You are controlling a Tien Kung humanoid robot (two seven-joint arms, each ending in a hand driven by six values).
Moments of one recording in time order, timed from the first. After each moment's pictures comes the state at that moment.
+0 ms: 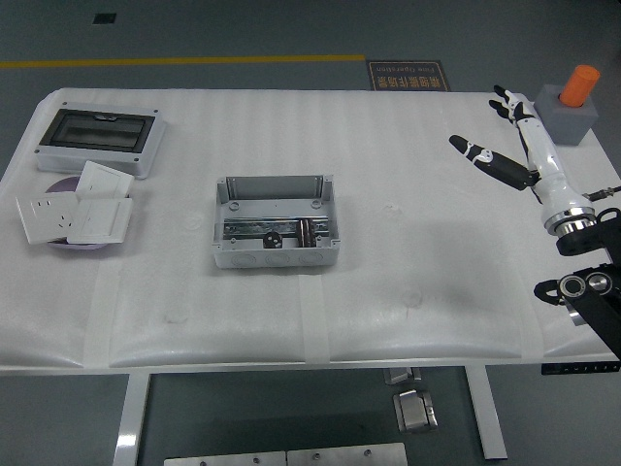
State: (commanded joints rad) left arm 0.01 0.16 -0.97 -0.18 1.15 -0.15 0.43; right arm 0.24 -0.47 1.22 1.42 -1.44 -0.35 0.05
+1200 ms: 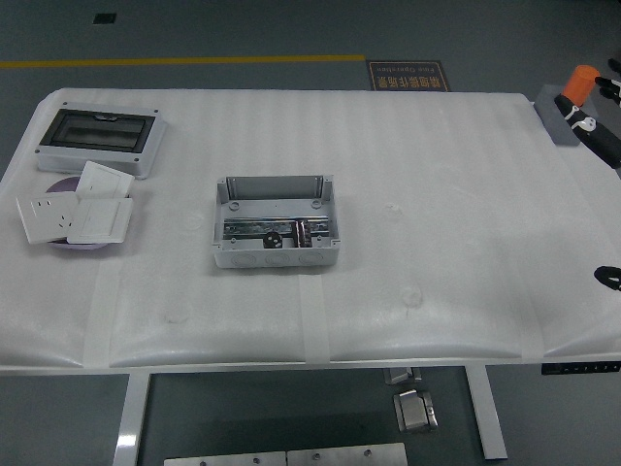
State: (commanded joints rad) left arm 0.00 0.17 -0.98 -0.18 1.15 -0.15 0.44; right arm 0.18 -0.46 1.45 1.40 -1.44 -0.36 0.06
